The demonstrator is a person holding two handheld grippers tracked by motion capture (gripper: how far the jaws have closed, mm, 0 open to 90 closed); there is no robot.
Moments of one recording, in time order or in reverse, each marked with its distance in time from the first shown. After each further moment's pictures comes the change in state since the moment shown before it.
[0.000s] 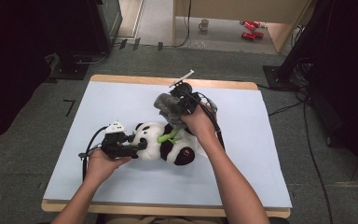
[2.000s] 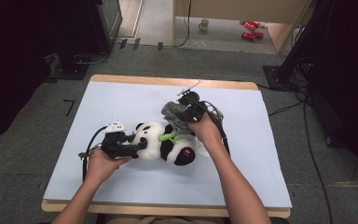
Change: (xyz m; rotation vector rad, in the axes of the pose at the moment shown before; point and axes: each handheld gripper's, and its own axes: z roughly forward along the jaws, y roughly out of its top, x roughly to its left) left arm 0.000 0.000 0.001 0.002 0.003 -0.023; right arm -0.022 -0.037 0.016 0.056 0.017 0.051
